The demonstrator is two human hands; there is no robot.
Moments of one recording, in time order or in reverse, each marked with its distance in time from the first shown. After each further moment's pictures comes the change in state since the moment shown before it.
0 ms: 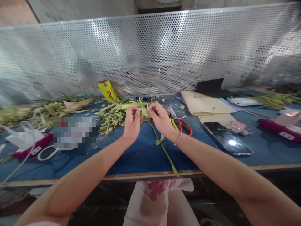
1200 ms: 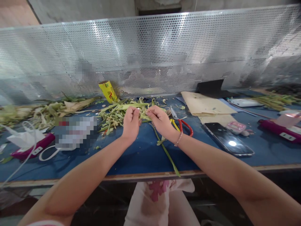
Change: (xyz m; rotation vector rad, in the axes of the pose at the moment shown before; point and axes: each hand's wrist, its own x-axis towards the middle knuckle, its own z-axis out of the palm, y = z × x) left_hand 0.002 0.003 -0.007 0.215 0.037 0.037; right_hand -0.004 -0.005 0.000 -0.200 -0.048 -0.100
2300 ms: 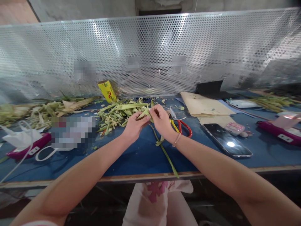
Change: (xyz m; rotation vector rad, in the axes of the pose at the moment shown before) left_hand -0.001 -0.005 0.008 -0.423 -0.190 -0.402; right_hand 0.002 0.011 0.001 -0.081 0.173 0.073
